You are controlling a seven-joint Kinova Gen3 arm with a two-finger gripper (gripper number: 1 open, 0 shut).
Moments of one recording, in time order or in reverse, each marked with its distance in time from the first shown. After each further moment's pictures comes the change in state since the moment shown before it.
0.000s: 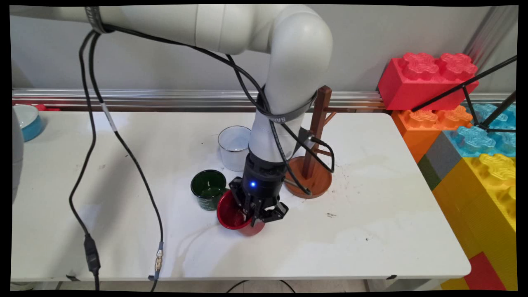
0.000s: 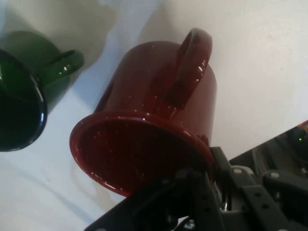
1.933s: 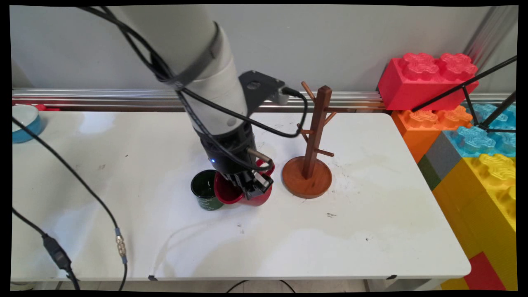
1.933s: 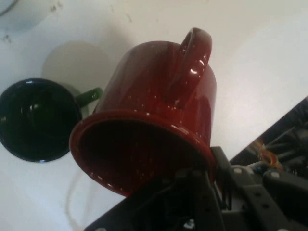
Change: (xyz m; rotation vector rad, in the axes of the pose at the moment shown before) arm -0.101 -0.055 -0.068 -0.111 0.334 0.077
